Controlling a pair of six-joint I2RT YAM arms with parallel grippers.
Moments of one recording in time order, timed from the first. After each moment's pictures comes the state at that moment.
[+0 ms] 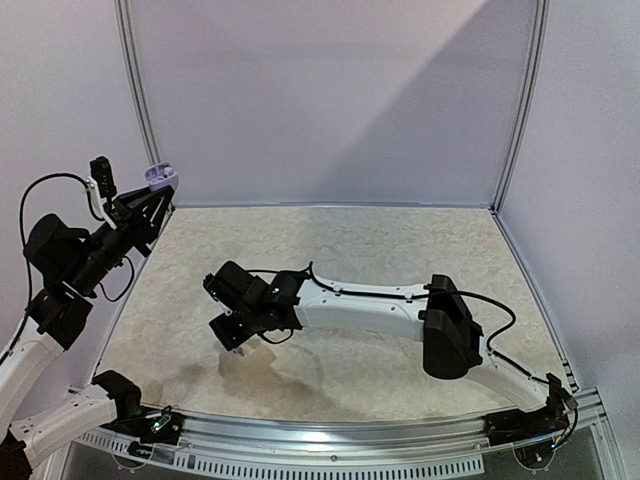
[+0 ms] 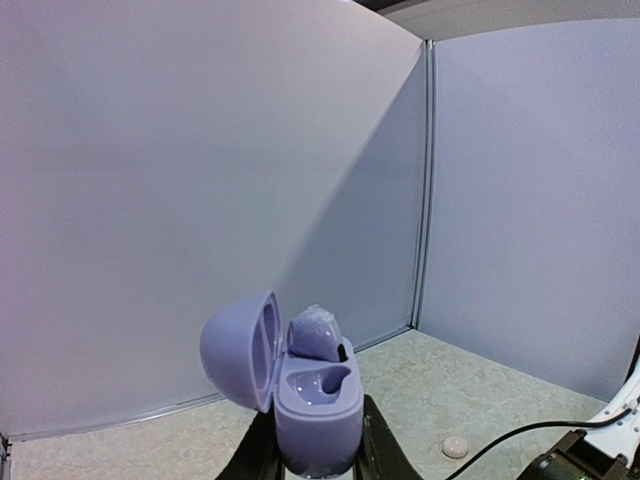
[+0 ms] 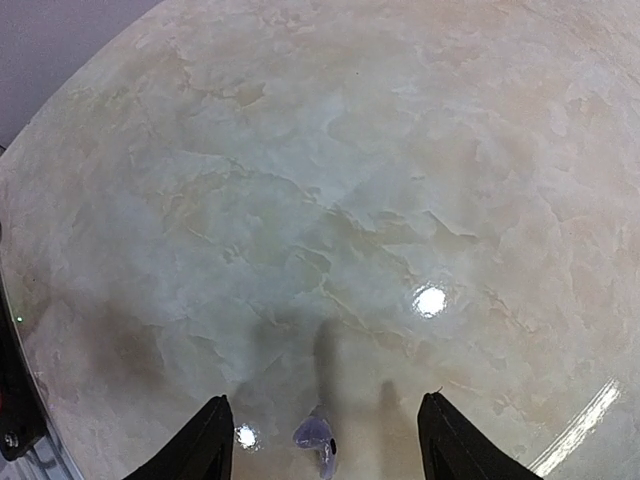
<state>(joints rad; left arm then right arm) -0.36 0.60 0.64 0.23 0.26 -0.13 1.27 2.62 2.42 -0.66 0.14 0.39</state>
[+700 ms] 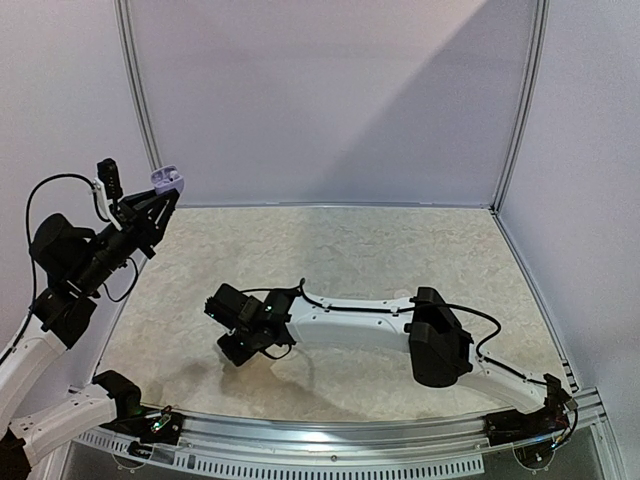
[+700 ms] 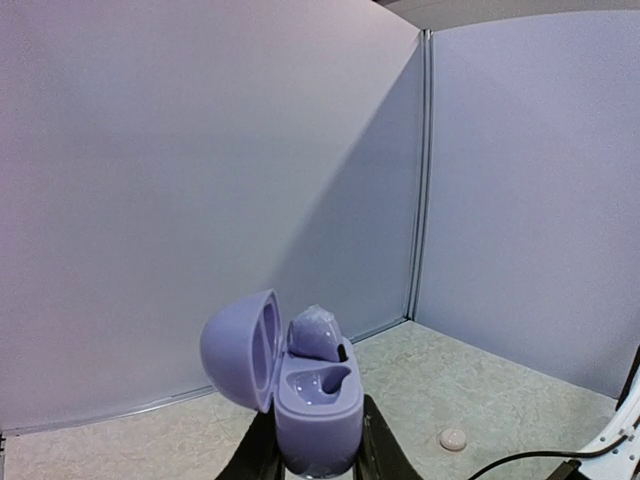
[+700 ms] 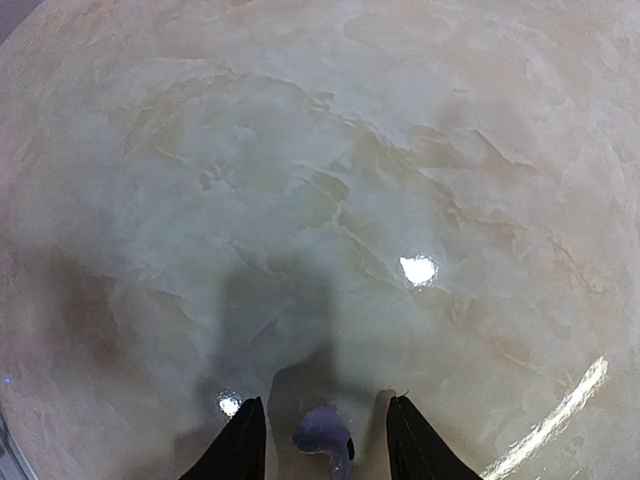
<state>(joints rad) -0.36 0.62 0.62 0.24 0.28 -0.13 1.29 2.70 2.46 -0.72 0.15 0.38</state>
